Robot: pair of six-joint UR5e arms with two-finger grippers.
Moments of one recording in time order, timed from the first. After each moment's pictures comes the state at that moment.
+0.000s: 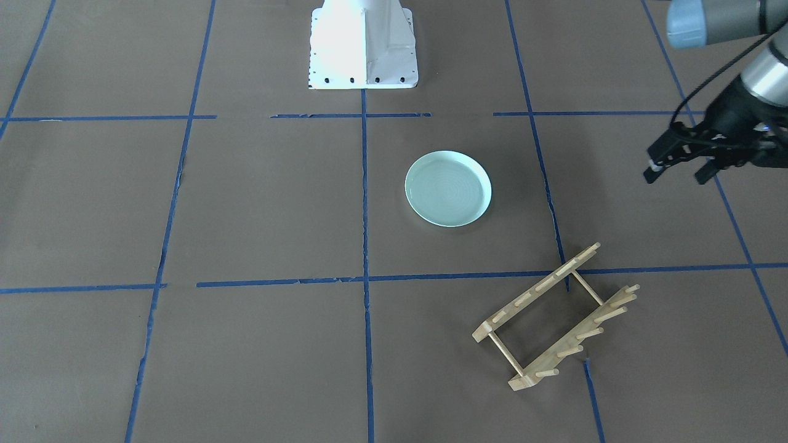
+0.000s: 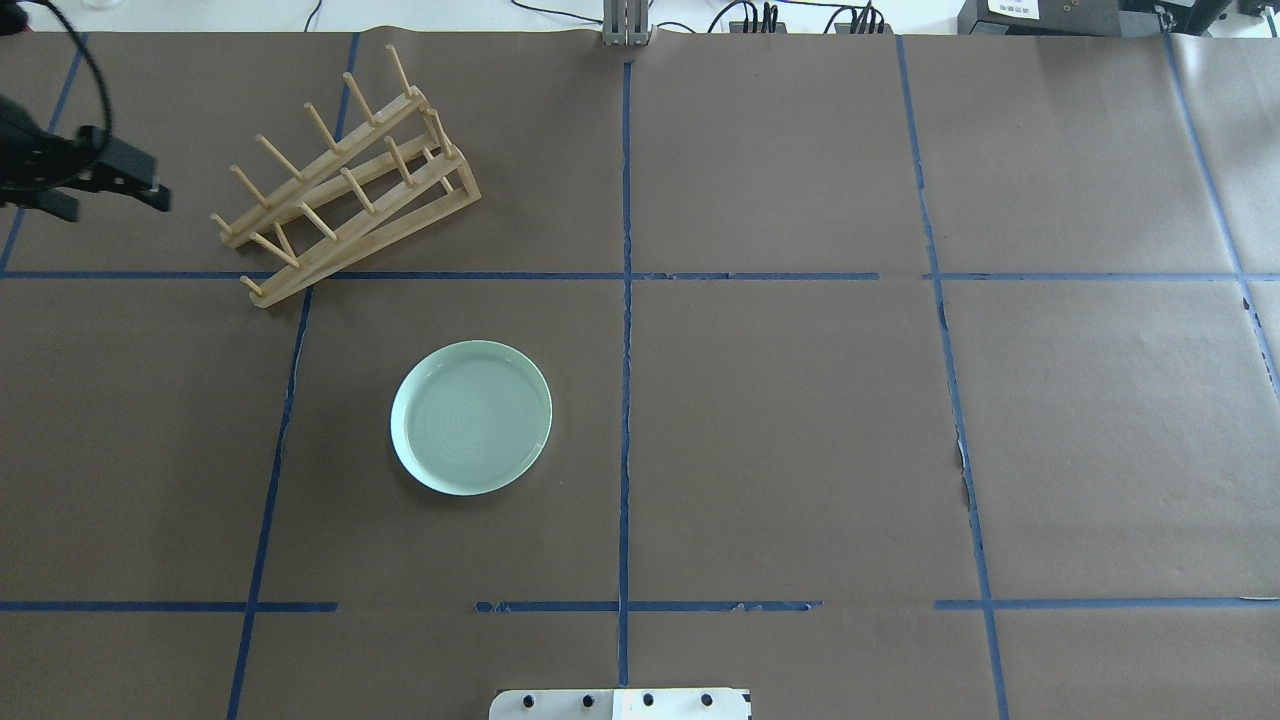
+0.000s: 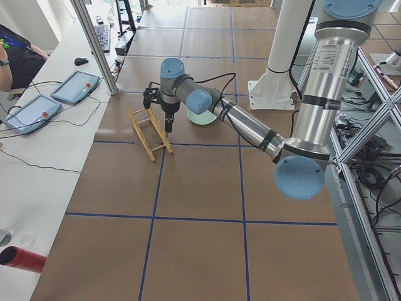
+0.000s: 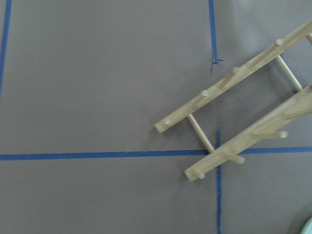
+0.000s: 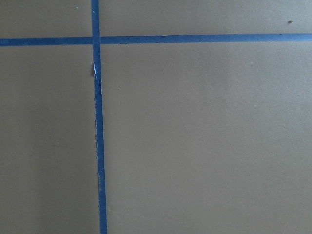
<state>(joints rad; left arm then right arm) -1.09 -1.83 -1.94 -1.66 -2.25 -0.90 1.62 -1.68 1.60 -1.60 2.30 -0.07</state>
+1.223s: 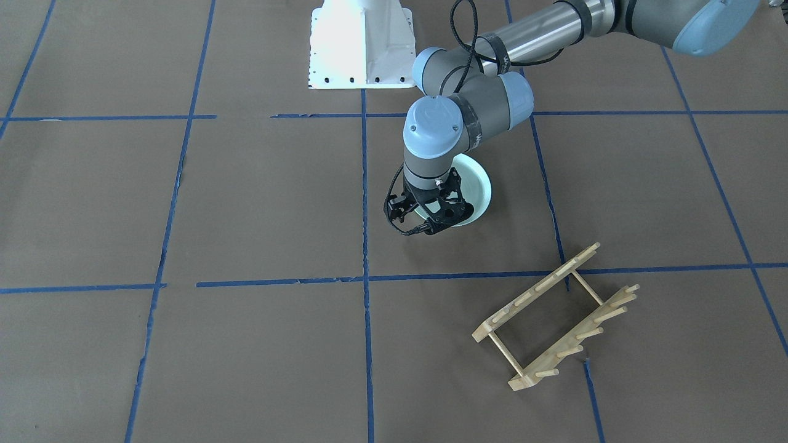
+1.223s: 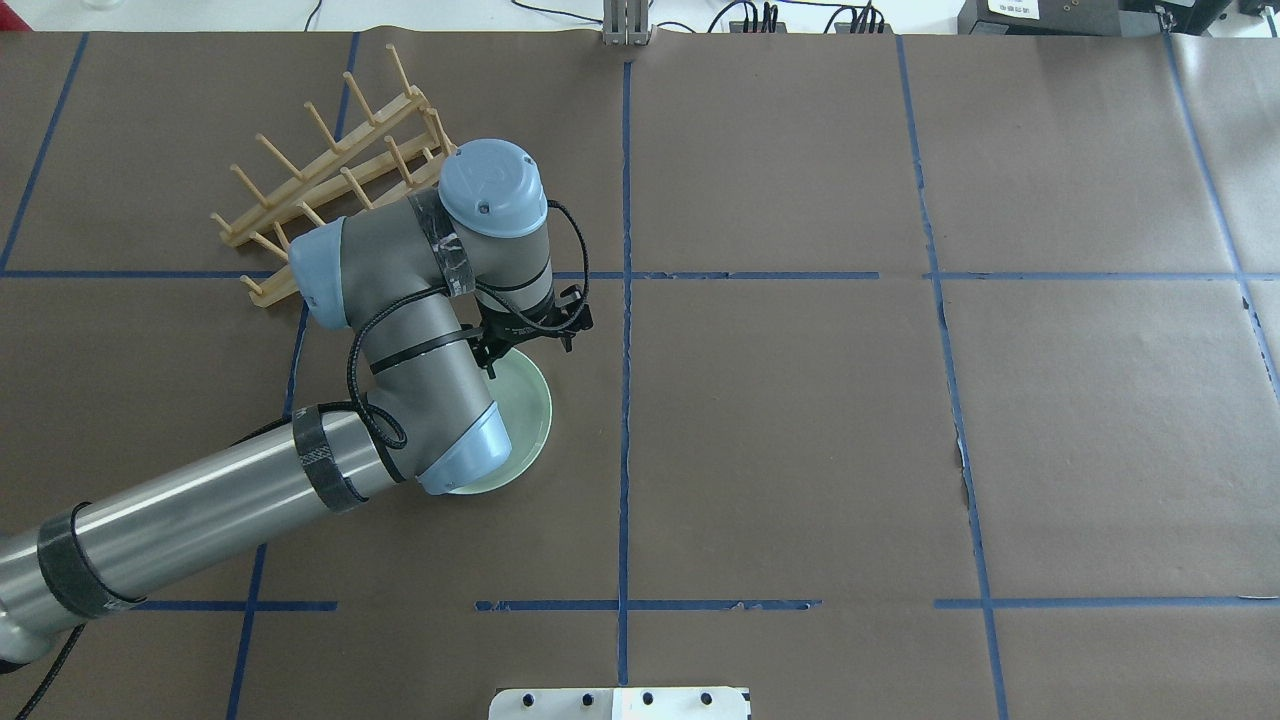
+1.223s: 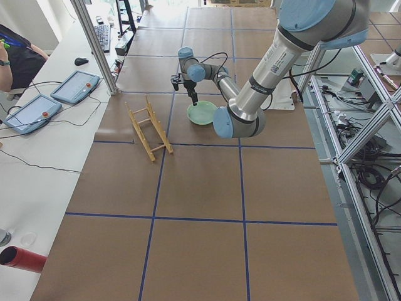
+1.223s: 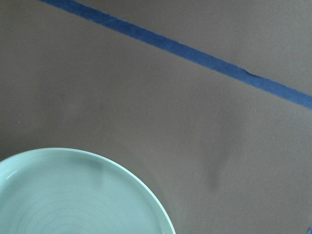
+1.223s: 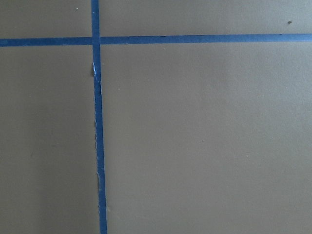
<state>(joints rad) -0.59 -2.38 -1.40 -1.56 -2.01 -1.49 1.62 -1.68 1.60 -1.60 2.30 -0.07</state>
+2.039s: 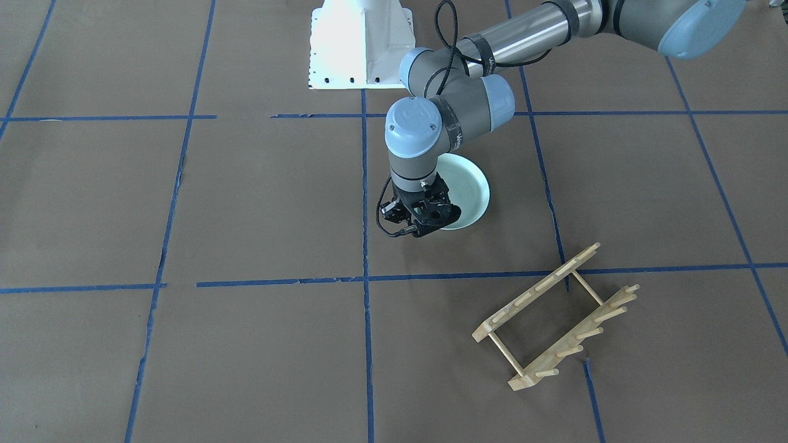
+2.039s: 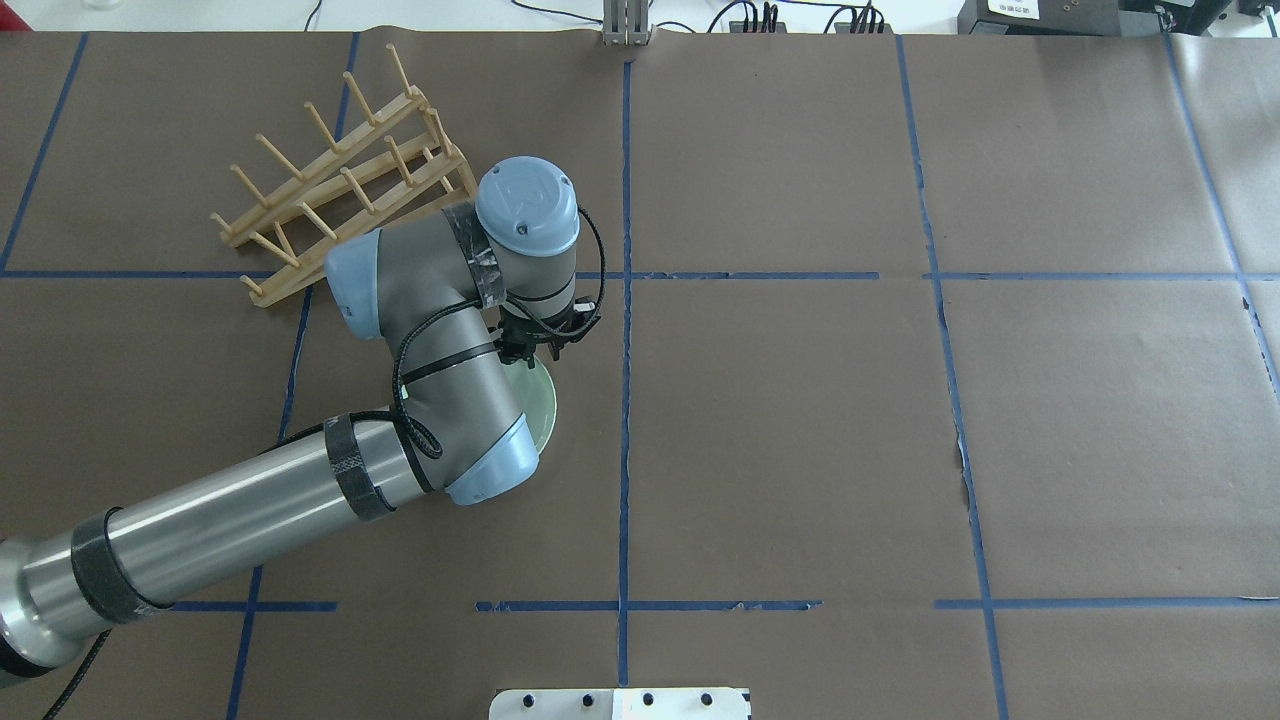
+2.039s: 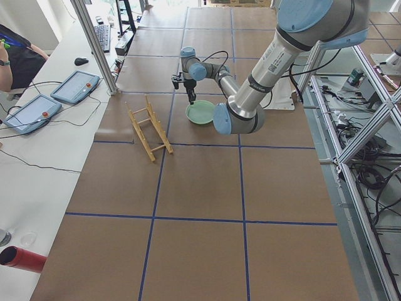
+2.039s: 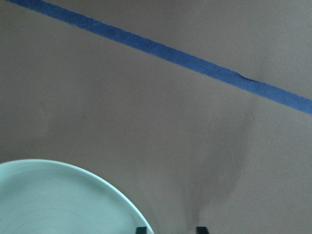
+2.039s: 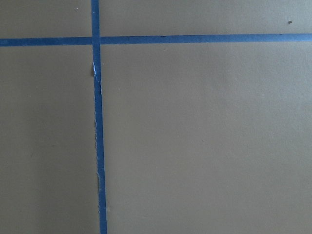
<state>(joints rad) -0.57 -2.41 -1.36 -1.56 -1.93 -1.49 1.62 -1.68 1.60 -1.60 2.30 -0.07</state>
